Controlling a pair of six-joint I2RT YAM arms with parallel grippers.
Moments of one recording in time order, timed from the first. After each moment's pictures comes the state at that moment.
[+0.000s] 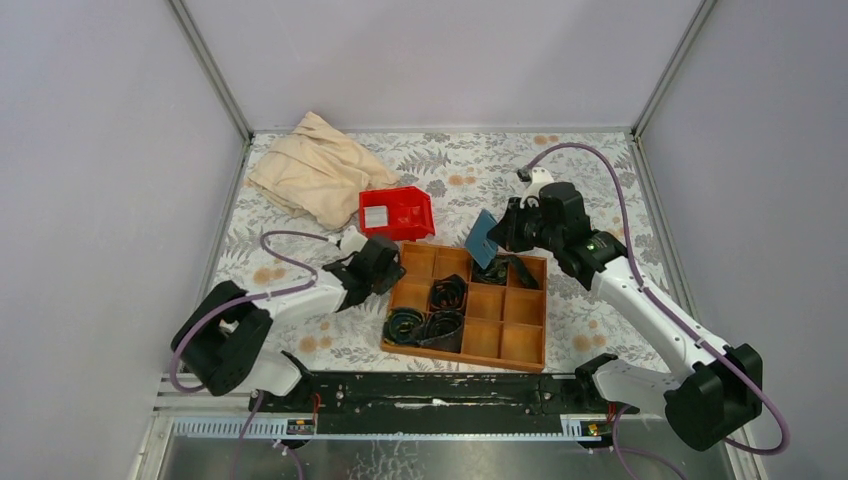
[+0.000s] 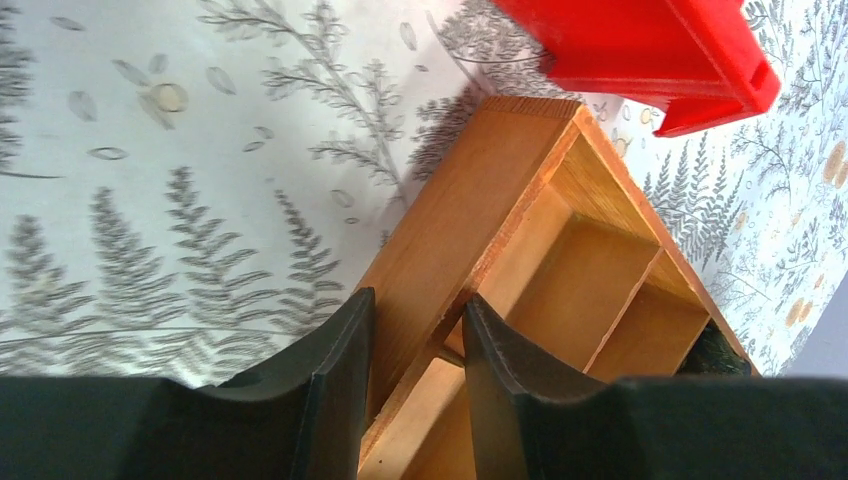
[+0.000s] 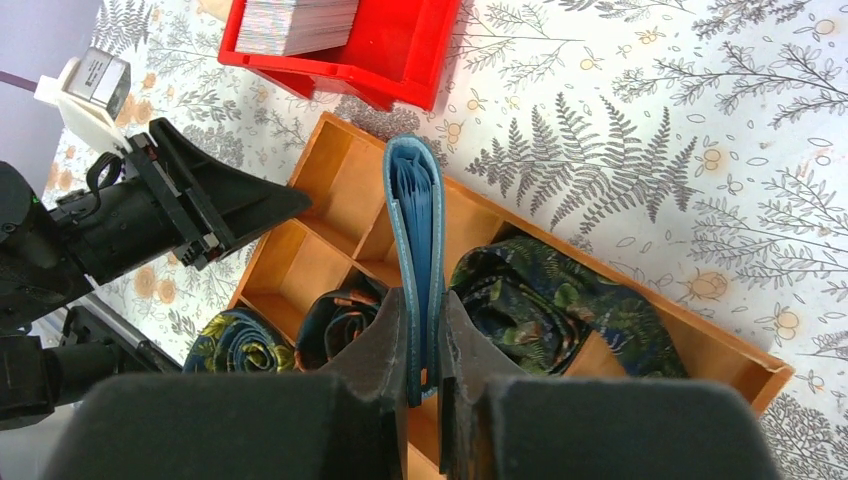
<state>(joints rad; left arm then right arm) -0.66 1.38 0.58 -0.09 -0.27 -1.29 0.47 1.14 0.91 -0.35 -0.21 0.37</state>
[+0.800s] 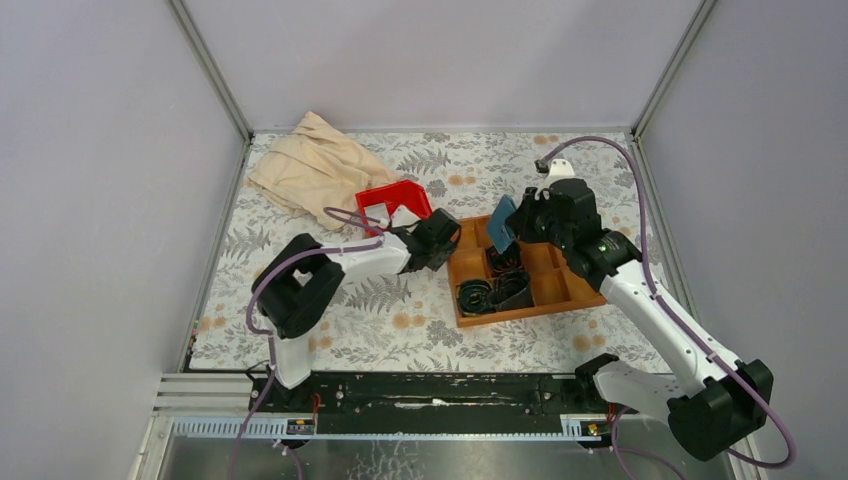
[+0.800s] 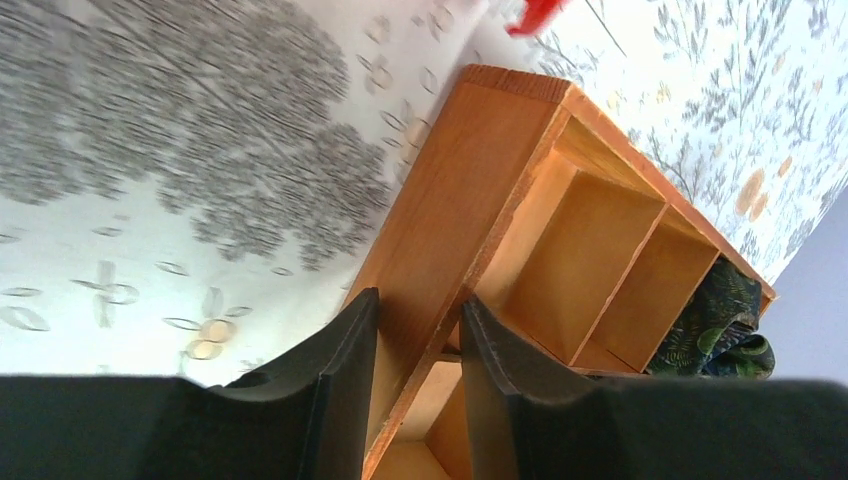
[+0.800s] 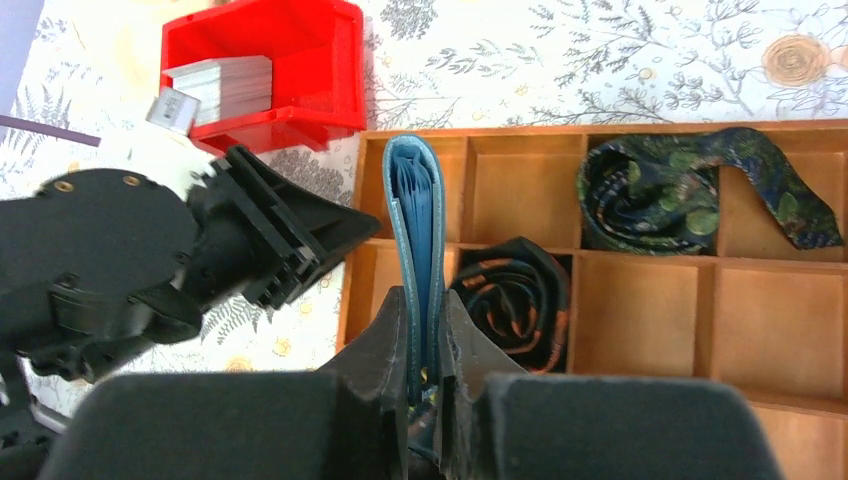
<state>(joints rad) -0.78 1.85 1.11 -0.24 -0.30 -1.56 0.46 1.09 0.96 -0.41 0.00 0.36</state>
